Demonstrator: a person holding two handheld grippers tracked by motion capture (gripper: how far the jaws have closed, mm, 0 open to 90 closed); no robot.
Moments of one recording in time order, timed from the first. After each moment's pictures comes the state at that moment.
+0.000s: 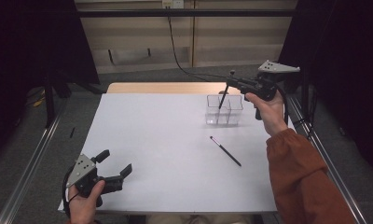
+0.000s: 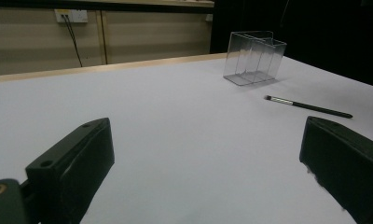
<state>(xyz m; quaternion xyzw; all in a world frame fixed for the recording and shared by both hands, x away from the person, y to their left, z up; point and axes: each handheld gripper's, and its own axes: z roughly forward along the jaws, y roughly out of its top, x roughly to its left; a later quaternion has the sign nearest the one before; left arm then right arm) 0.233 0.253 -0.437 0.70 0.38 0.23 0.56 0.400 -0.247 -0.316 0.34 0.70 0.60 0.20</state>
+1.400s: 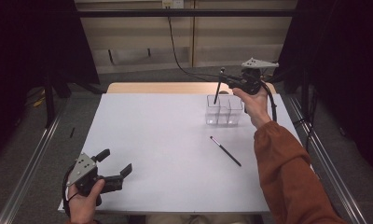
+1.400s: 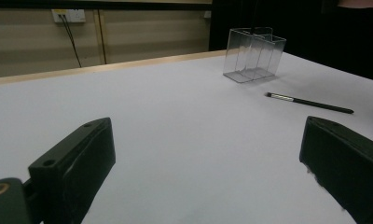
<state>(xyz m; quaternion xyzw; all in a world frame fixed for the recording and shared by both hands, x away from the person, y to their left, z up) 0.236 0.254 -0.436 0.71 0.37 0.23 0.56 0.447 -0.228 -0.343 0.37 0.71 0.56 0.22</state>
